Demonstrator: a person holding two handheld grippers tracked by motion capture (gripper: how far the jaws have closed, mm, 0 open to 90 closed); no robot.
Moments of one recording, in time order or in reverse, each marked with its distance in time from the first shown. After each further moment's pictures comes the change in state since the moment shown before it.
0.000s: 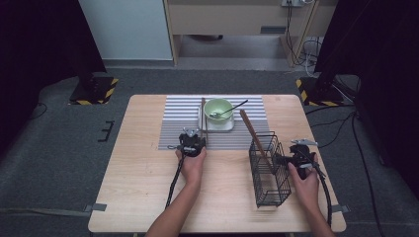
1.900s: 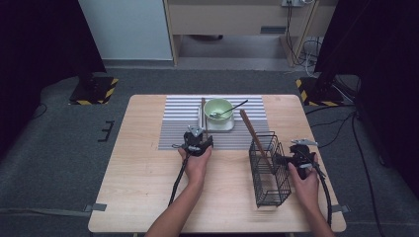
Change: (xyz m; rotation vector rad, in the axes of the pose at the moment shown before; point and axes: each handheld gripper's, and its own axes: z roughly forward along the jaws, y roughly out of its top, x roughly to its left) left arm -0.017 0.007 -0.002 -0.044 -0.010 0.054; right arm 0.000 0.000 0.000 0.000 0.000 0.000
